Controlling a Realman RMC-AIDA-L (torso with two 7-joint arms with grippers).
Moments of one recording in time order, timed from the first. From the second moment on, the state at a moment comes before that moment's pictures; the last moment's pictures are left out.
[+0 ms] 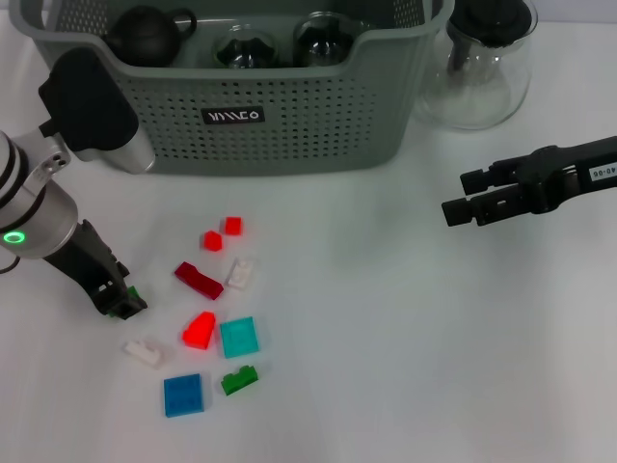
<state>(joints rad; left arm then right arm) -0.47 -2.17 1.28 1.31 2.86 1.59 -2.19 0.72 1.95 -0.78 -0.63 -2.21 -1.67 1.89</state>
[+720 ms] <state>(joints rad) -0.46 -2.17 1.22 1.41 2.85 1.62 -2.20 0.72 1.95 -0.77 -0.63 -2.21 -1.67 1.89</state>
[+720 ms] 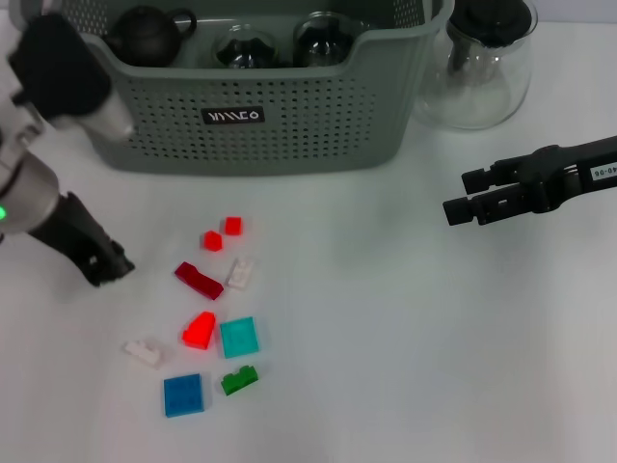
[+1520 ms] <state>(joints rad) -0.83 -2.00 0.71 1.26 2.12 1.80 -2.23 0.72 1.95 -0.77 -0.64 -2.21 -1.67 1.91</state>
